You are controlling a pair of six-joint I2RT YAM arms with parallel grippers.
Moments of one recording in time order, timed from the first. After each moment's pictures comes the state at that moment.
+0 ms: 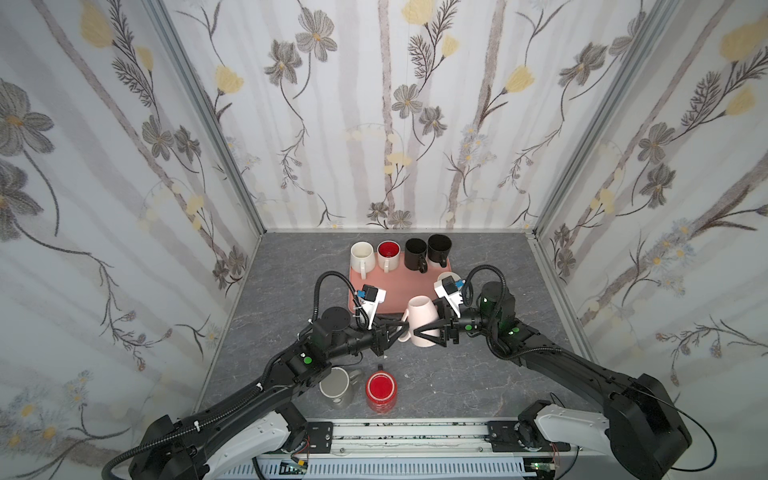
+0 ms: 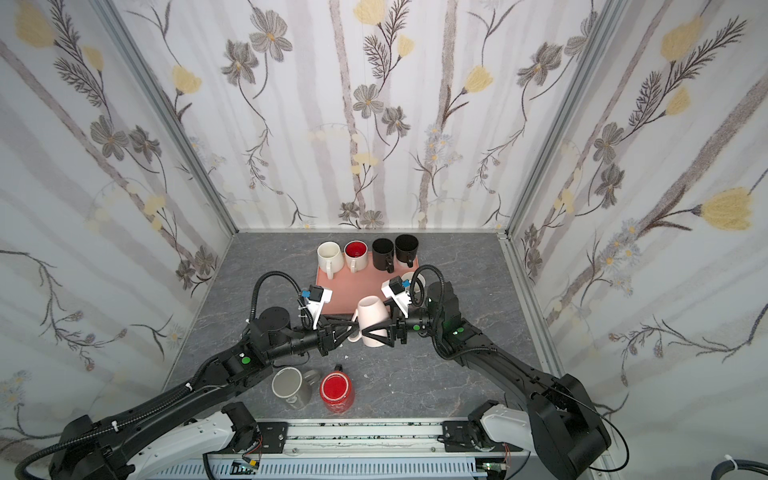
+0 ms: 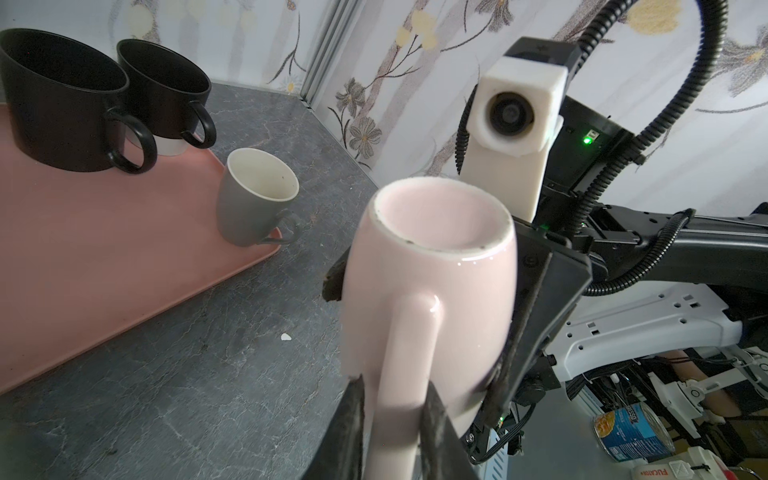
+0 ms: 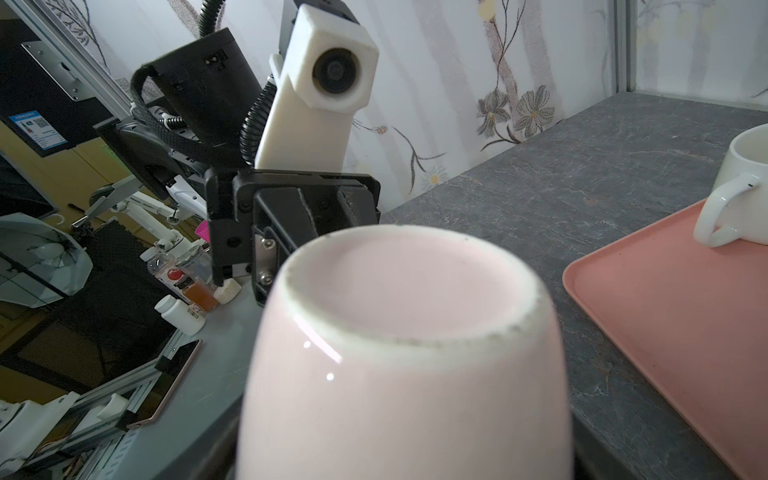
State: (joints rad) left arm -0.79 0.93 0.57 0.17 0.38 -0.57; right arm 0.56 1.20 0.63 0.37 -0.99 0.27
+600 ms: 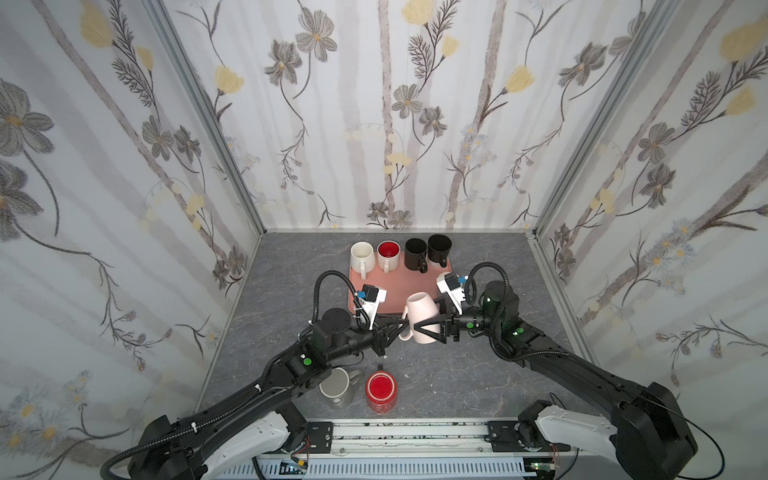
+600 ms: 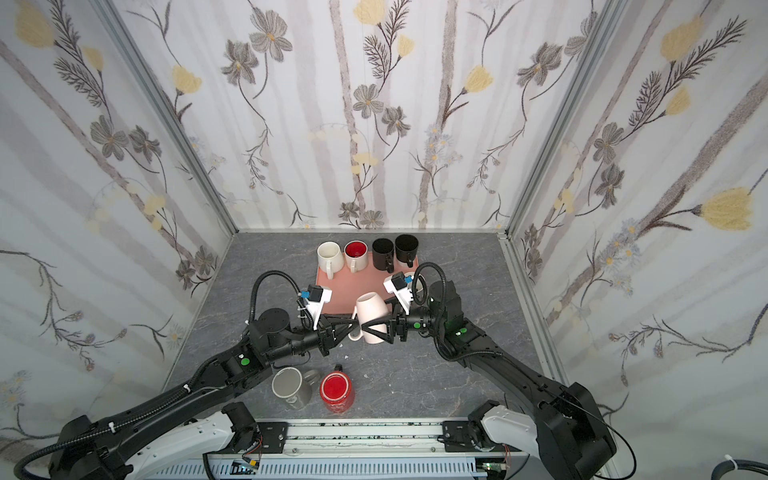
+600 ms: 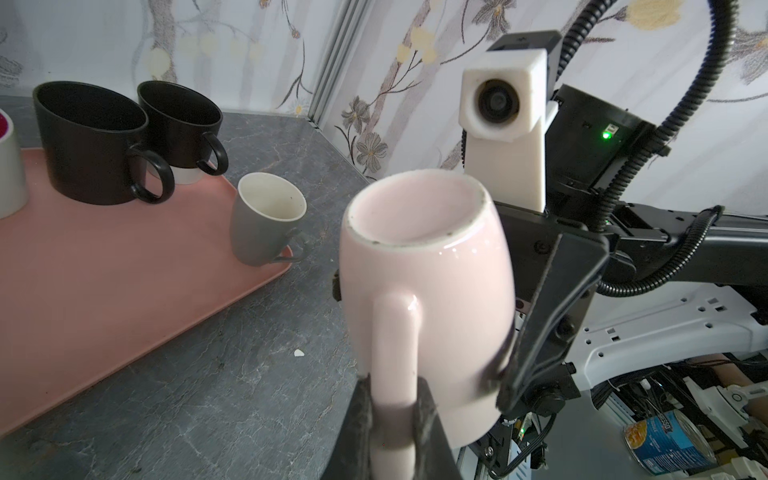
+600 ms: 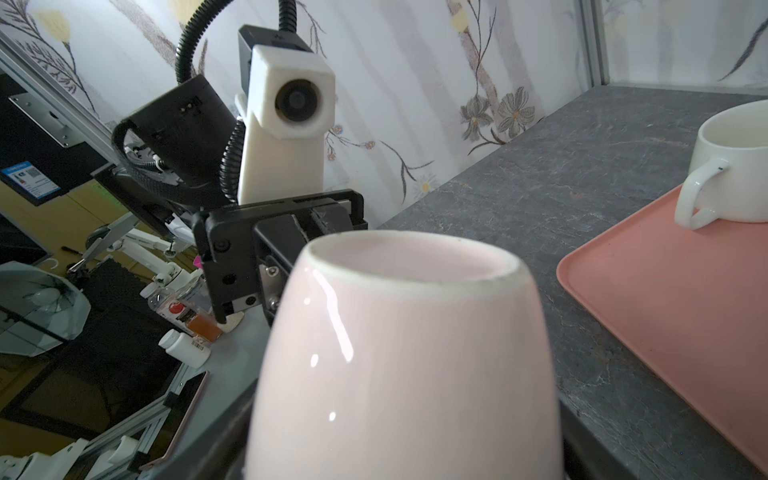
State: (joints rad) left arm -0.83 0.91 0.58 0.17 0.29 -0.52; right arm 0.57 1.13 0.64 0.33 -0.90 0.37
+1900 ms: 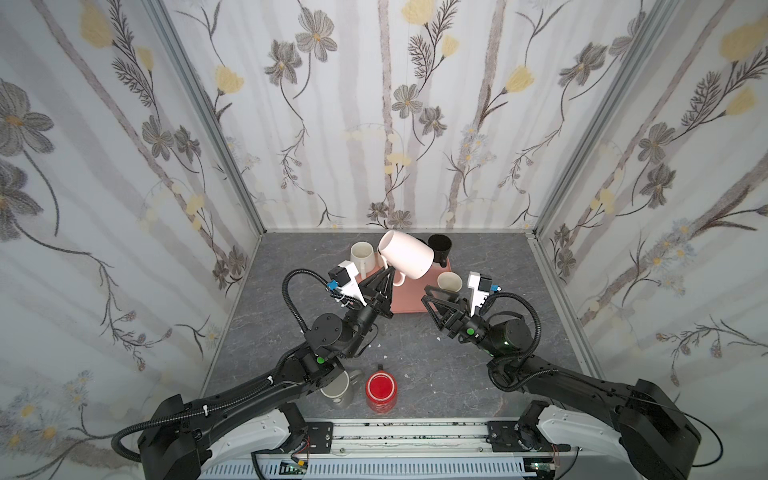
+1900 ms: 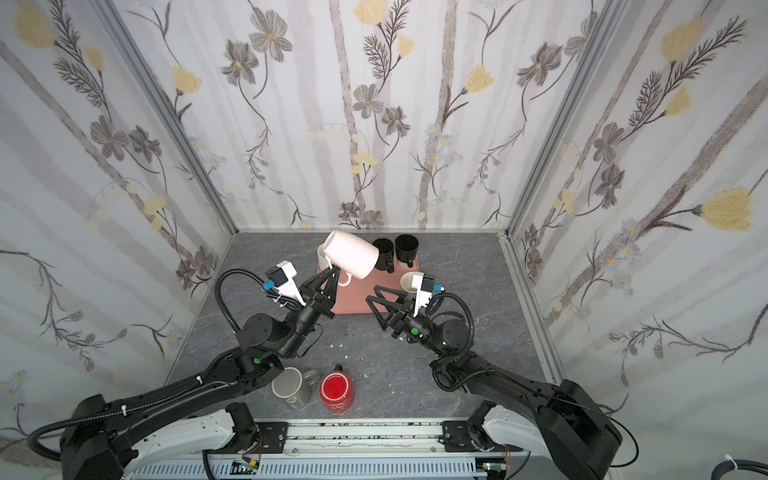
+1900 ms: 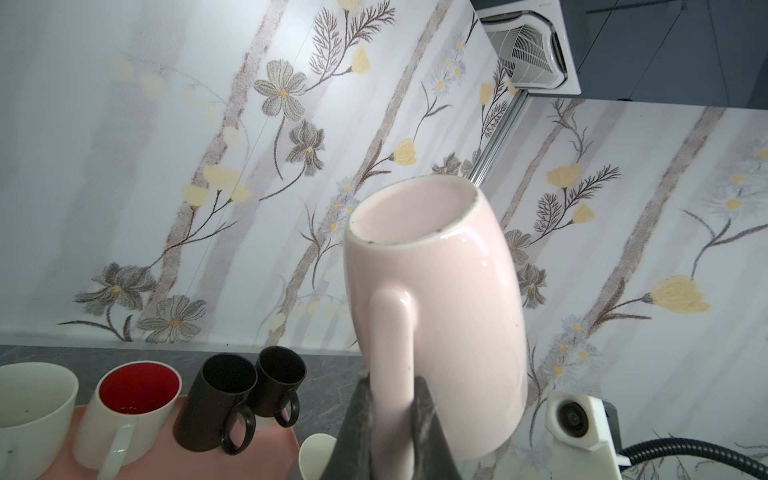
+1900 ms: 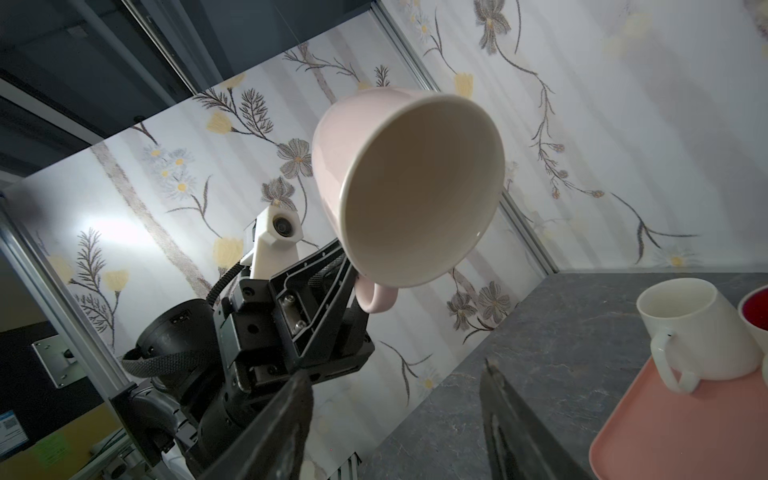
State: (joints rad) left arm -0.94 1.02 0.63 0.75 -0.36 -0.45; right arm 0.78 1.16 0.45 1.16 -0.30 0.80
